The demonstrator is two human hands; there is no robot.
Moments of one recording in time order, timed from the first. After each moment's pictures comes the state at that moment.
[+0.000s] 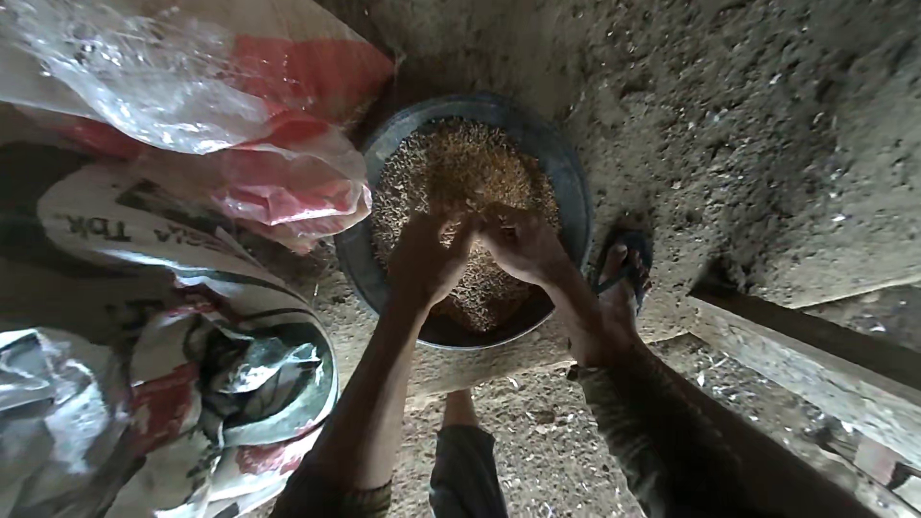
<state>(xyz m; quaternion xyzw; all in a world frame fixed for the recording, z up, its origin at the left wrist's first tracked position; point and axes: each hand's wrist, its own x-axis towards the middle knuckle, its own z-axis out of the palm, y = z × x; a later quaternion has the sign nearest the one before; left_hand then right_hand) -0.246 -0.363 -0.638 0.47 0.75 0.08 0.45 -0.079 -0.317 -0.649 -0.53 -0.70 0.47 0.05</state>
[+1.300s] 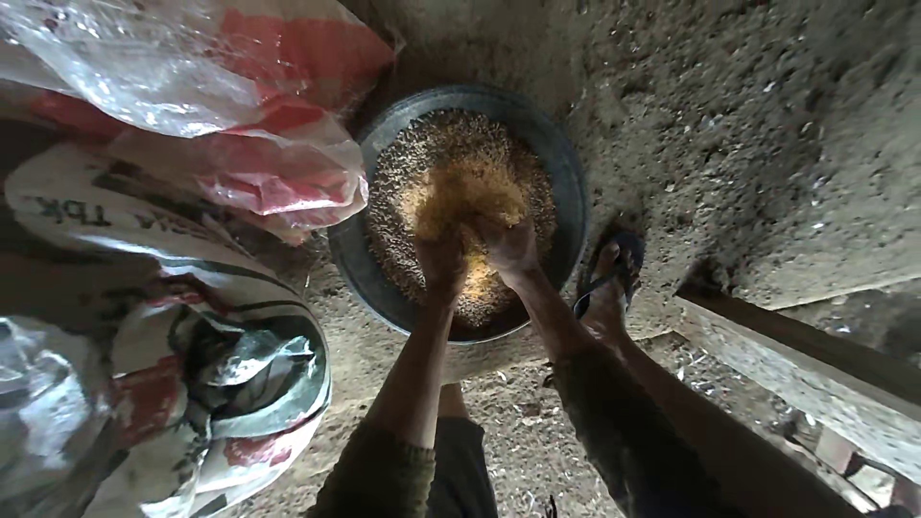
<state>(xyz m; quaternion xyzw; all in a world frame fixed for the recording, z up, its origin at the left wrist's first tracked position) -0.193 -0.381 -0.672 0.14 0.77 0.41 0.47 -0.105 -0.342 -0.664 -0.65 -0.39 0.61 0.23</state>
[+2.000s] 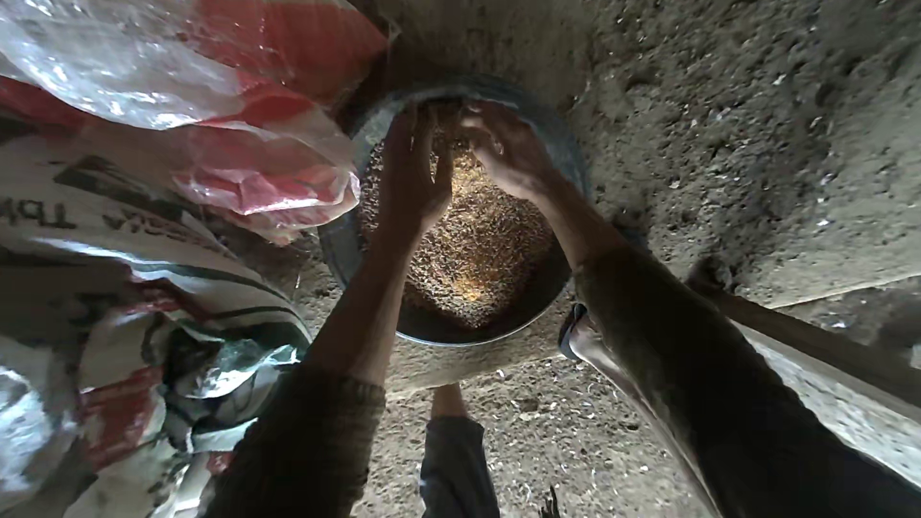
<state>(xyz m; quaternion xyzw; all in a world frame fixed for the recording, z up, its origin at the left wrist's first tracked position) -0.268 -0.304 -0.712 0.57 0.73 0.18 0.32 -0.093 -0.217 -0.722 -0.42 -0.80 0.41 0.13</state>
